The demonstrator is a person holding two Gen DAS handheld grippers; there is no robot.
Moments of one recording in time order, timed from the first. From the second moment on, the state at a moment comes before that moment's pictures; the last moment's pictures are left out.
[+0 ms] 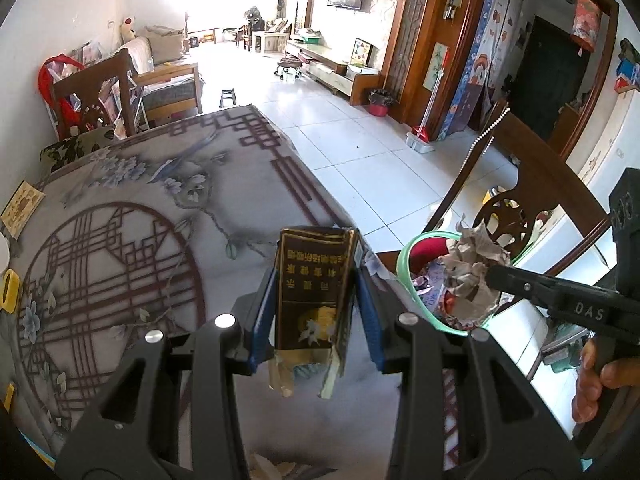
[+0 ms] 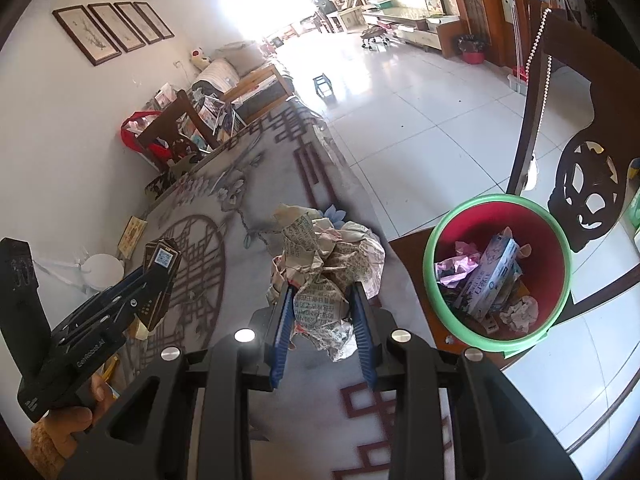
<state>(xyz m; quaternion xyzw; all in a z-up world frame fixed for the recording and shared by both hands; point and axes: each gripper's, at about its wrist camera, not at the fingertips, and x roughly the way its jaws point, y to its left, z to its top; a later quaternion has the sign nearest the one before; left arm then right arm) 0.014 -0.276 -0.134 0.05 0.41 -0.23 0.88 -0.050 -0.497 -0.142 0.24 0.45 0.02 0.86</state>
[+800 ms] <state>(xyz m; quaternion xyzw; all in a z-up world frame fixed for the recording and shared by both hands) 0.016 -0.382 -0.137 0.09 0.41 -0.28 0.87 -0.081 -0.590 -0.150 0.28 0.43 -0.04 0.86</state>
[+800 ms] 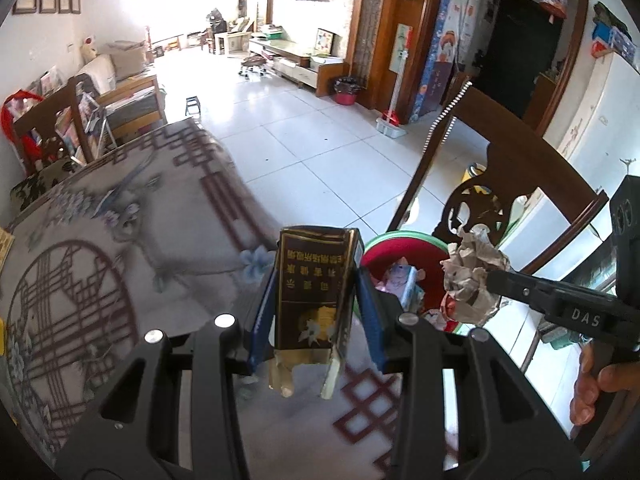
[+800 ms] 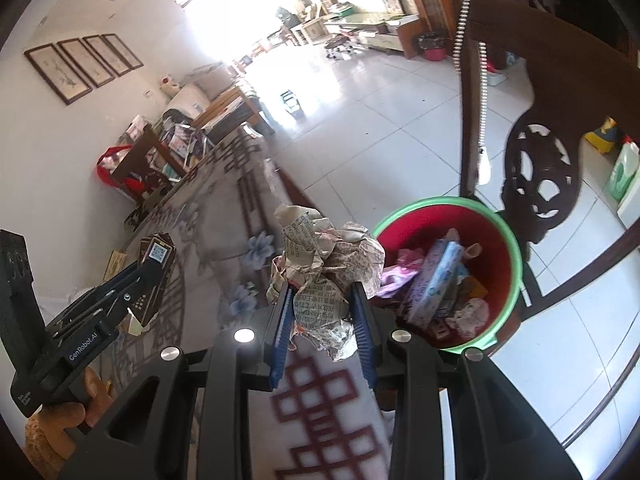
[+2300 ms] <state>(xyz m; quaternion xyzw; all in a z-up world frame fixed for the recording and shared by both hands) 0.088 -0.558 -0.223 0.12 0.49 -0.34 0.79 -0.064 -0.697 -0.208 0.30 0.47 -0.14 0.82</state>
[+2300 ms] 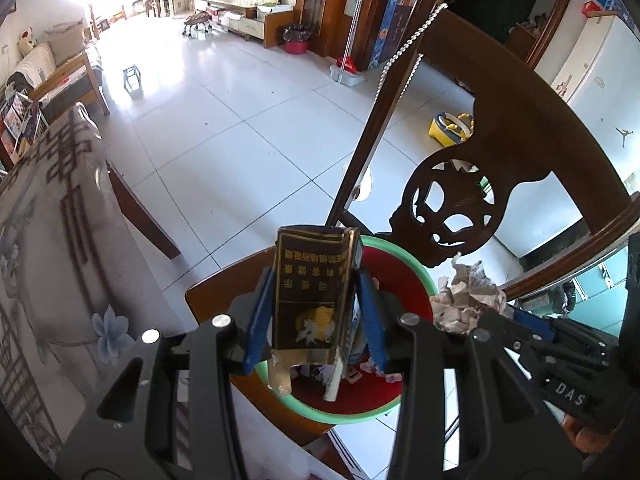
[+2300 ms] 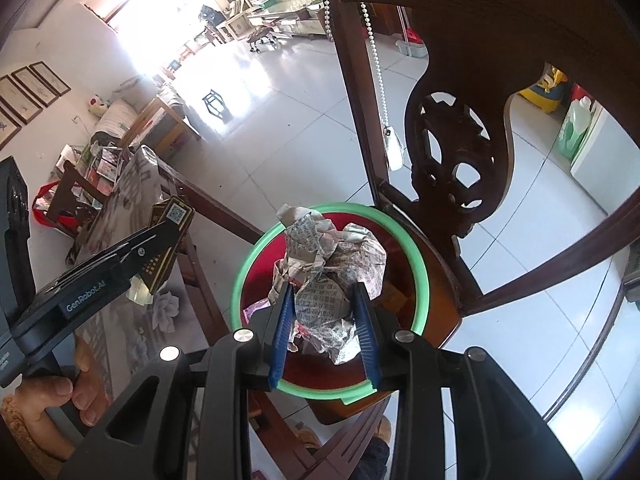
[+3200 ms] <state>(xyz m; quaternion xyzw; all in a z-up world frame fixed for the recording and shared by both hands) 0.007 -0.396 -0.049 0.03 0.28 -0.35 0.89 -0.106 -0.589 -0.105 0.23 0.35 -0.14 0.90</state>
